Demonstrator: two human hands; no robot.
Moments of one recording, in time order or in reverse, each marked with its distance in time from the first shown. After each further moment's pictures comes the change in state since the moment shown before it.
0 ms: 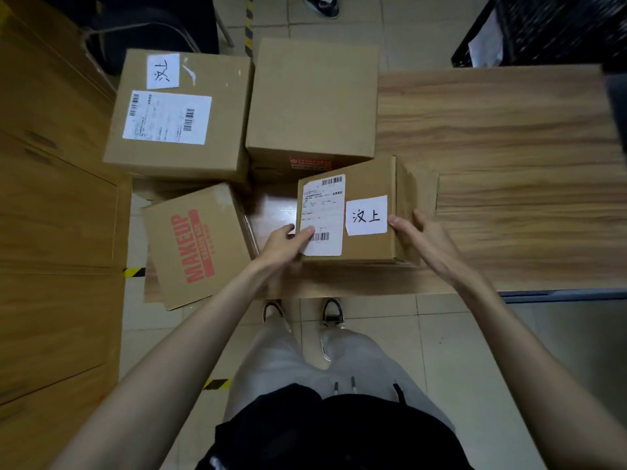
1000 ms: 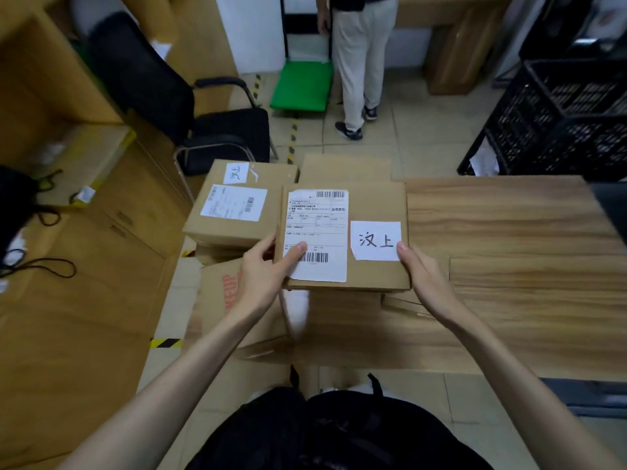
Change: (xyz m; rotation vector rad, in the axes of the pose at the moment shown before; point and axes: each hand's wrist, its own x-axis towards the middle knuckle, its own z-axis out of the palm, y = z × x) left_hand -0.139 0.073 -0.061 -0.196 0.372 0.627; right_hand -0.047 -0.071 -0.001 0.303 0.034 -0.450
